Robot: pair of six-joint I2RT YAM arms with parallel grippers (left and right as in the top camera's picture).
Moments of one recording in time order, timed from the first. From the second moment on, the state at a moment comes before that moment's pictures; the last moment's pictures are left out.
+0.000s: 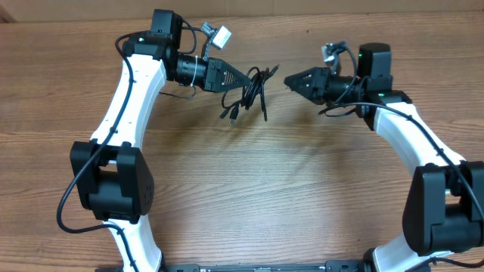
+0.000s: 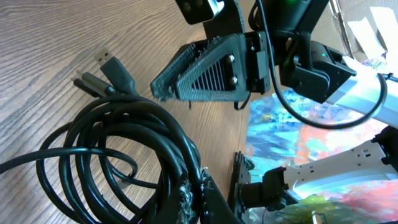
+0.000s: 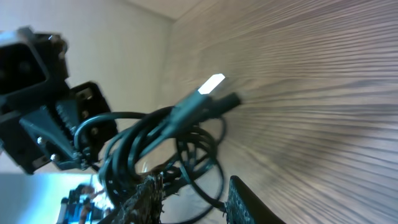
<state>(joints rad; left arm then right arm) -0.14 2.03 1.83 -1.06 1.23 0.27 0.09 1.76 1.16 -0.07 -1.02 0.60</state>
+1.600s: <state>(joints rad) -0.21 2.03 1.83 -0.98 1.31 0.21 0.13 1.76 1.16 0.04 -1.12 0.78</state>
